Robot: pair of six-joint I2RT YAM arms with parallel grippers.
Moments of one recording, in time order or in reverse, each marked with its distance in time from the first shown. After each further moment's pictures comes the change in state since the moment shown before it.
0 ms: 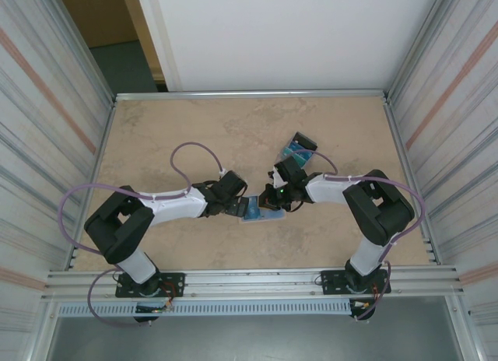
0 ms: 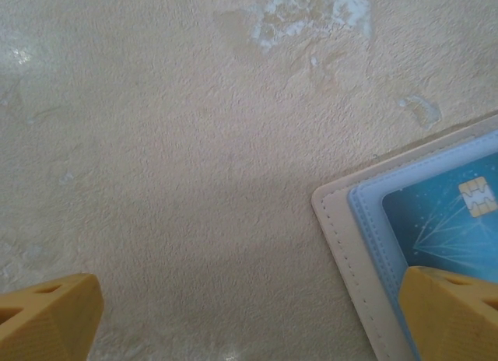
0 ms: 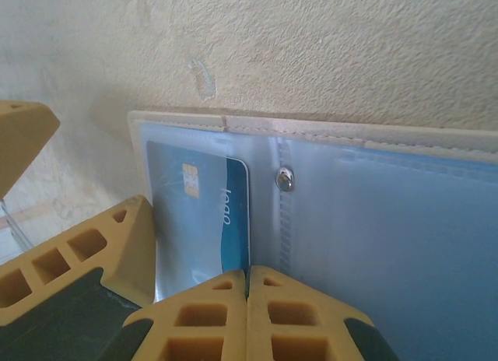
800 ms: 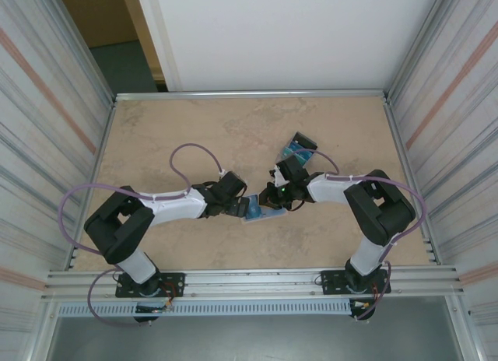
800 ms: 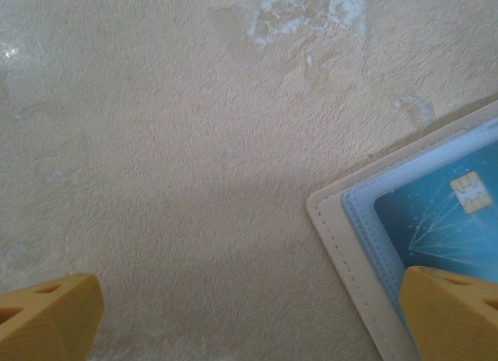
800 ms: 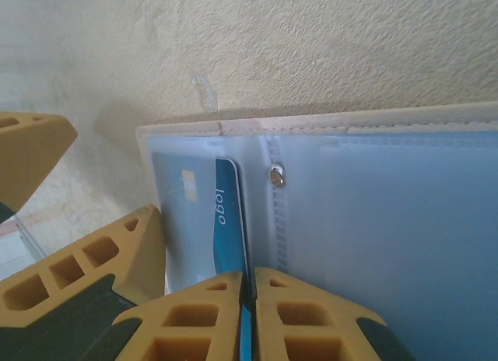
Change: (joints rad) left arm 0.000 -0.001 -0.016 0.028 0.011 -0.018; right arm -0.018 -0.005 -0.010 0.027 -0.019 0.005
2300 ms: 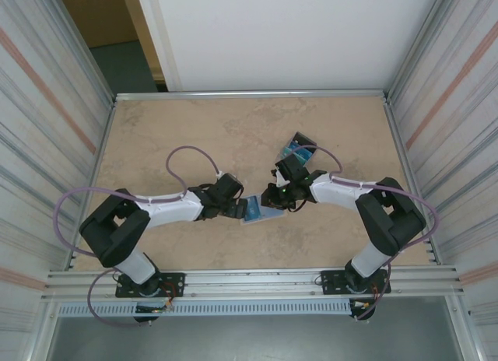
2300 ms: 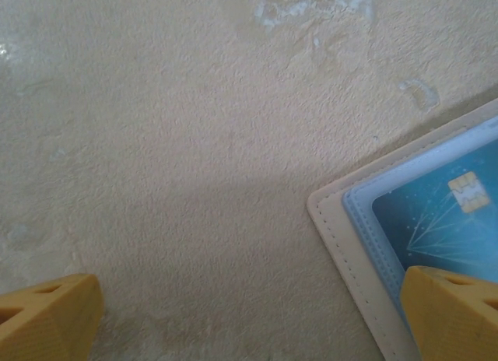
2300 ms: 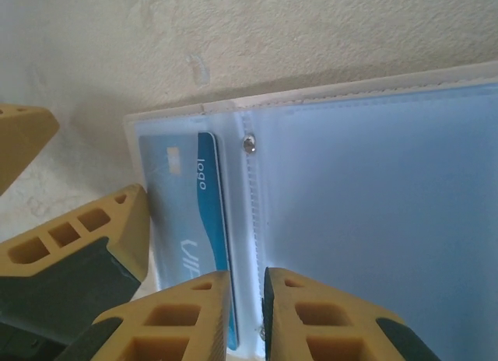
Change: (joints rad) left arm 0.005 -0.034 -0.043 0.027 0.019 -0.008; right arm 0.031 -0.093 0.029 -0.170 0.122 -0.048
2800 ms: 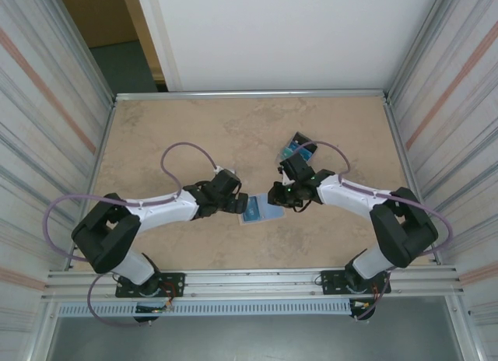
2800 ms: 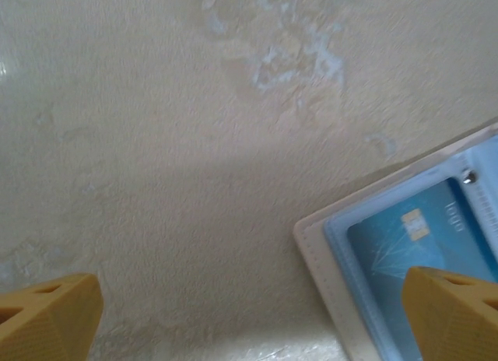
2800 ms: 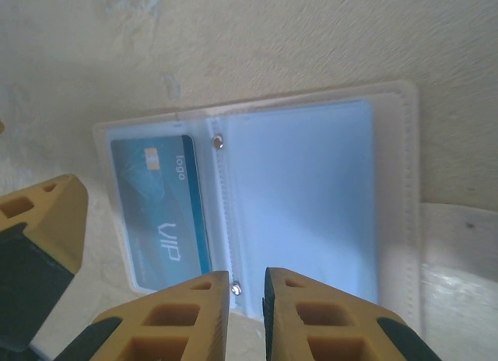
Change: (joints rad) left arm 0.013 -0.060 0.001 0.006 -0.008 -0.004; right arm -0.002 -0.095 -0.003 -0.104 0.111 -0.028
